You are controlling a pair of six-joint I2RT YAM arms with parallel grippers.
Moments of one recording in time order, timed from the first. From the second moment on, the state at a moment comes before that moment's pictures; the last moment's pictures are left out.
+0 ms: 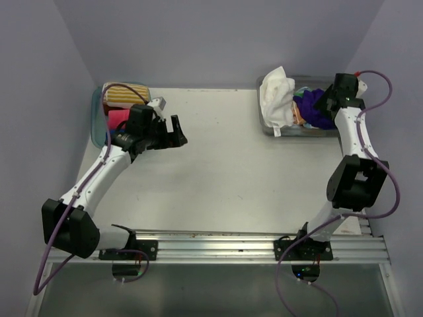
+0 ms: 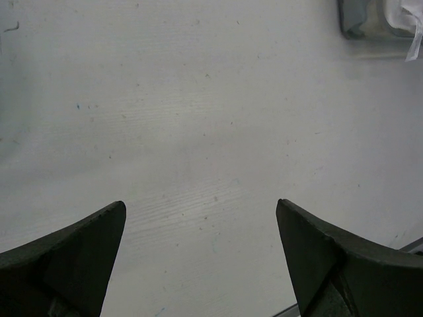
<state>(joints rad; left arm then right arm) -0.31 1.32 1.13 -0.53 0.18 -0.42 -0.18 1.72 1.58 -0.63 0.26 0.52</state>
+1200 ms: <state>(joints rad) -0.29 1.32 1.14 -0.58 0.16 -0.38 -0.18 1.27 1.86 -0.55 -0.07 0.54</state>
